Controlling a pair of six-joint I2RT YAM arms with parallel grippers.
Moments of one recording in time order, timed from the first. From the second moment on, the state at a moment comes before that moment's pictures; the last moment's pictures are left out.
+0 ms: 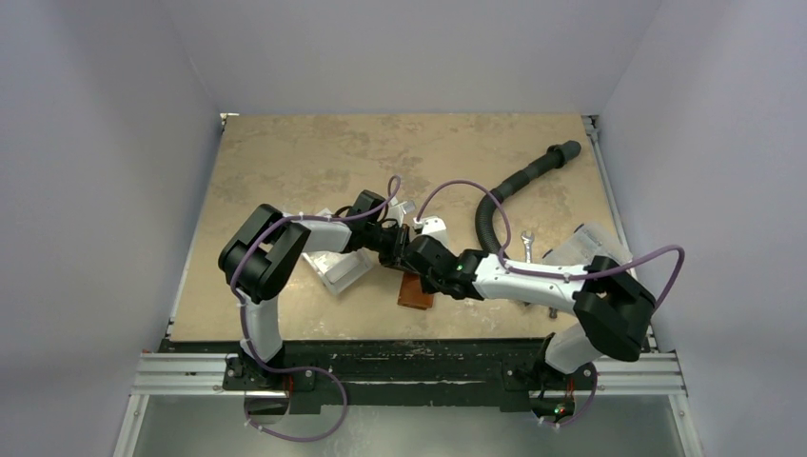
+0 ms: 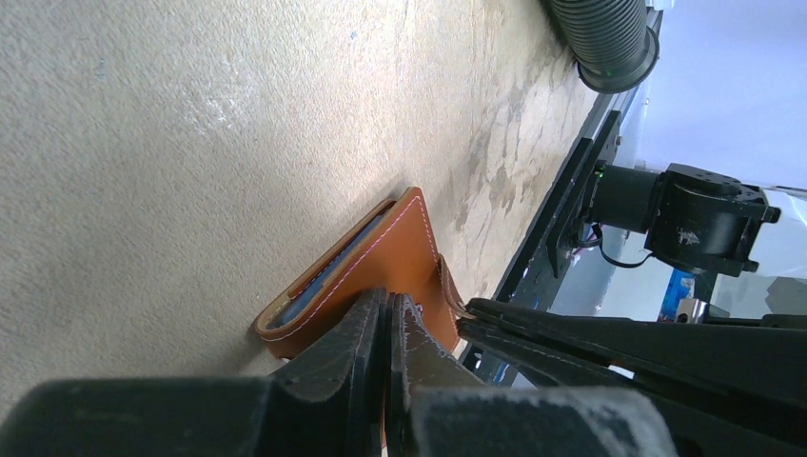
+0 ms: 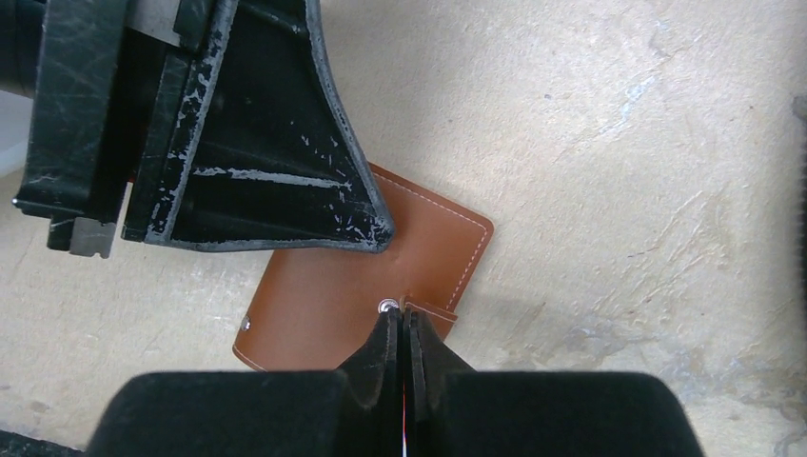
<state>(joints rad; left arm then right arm) -0.58 1.92 0.96 0.06 0.79 -0.55 1.03 1.50 0.88 -0.40 0.42 0.67</state>
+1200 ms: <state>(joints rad) -0.58 1.92 0.96 0.06 0.79 -0.55 1.02 1.57 0.89 -0.38 0.40 0.65</state>
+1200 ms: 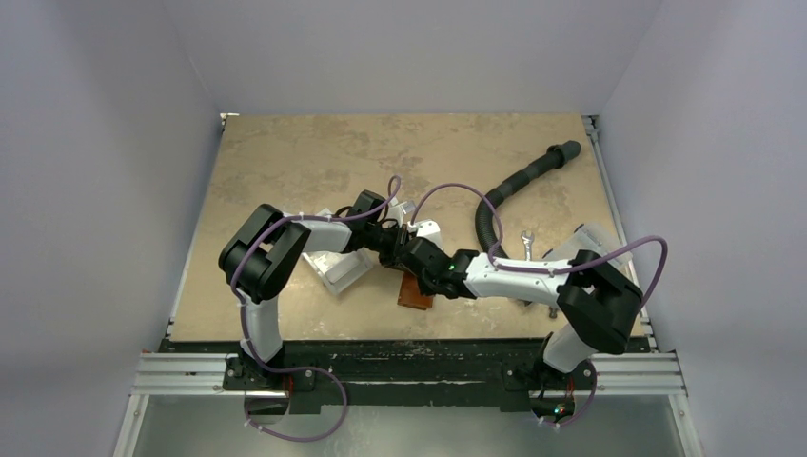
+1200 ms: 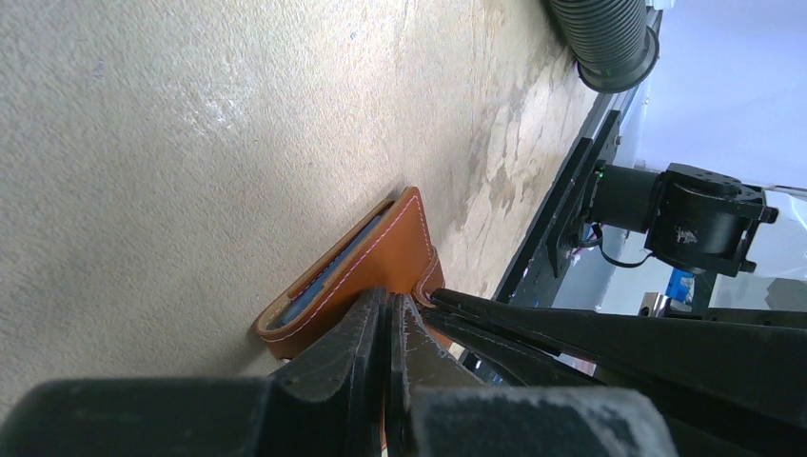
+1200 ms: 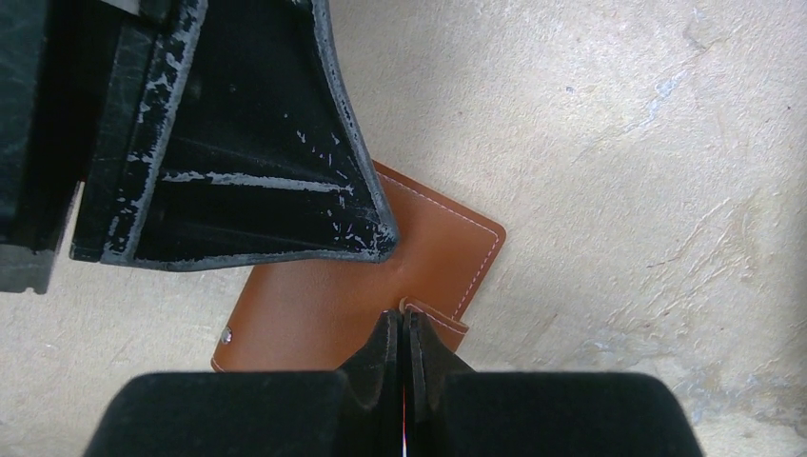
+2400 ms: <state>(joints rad) -0.58 1.92 0.96 0.06 0.79 -0.55 1.02 1.60 0.91 -0.34 0.33 0.63</state>
